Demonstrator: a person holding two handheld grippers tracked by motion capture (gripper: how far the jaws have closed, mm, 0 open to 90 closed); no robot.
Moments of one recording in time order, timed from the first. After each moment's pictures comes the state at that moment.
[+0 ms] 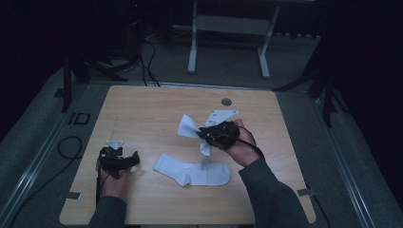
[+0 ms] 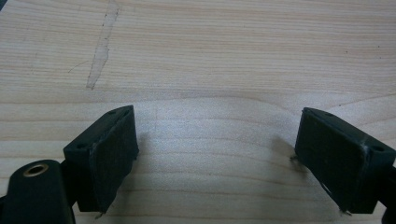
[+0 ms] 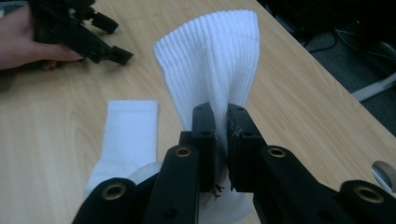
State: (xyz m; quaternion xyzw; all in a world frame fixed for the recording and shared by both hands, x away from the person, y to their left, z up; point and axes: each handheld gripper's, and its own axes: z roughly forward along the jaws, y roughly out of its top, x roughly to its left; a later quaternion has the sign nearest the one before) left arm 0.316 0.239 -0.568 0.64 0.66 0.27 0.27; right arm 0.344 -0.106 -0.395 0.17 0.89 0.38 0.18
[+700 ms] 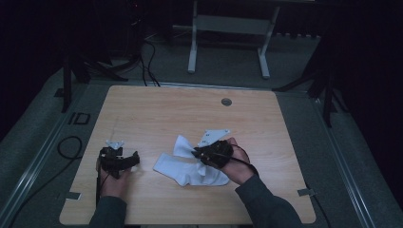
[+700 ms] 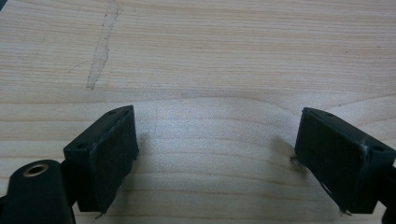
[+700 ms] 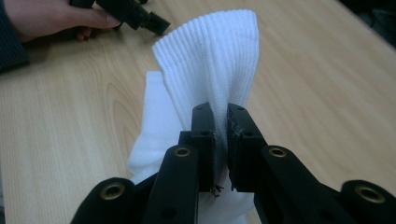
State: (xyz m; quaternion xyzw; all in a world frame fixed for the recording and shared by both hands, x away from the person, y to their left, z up) left arm 0.316 0.239 -0.568 0.64 0.66 0.27 0.27; right arm 0.317 -0.095 -0.441 0.18 0.90 0.37 0.13
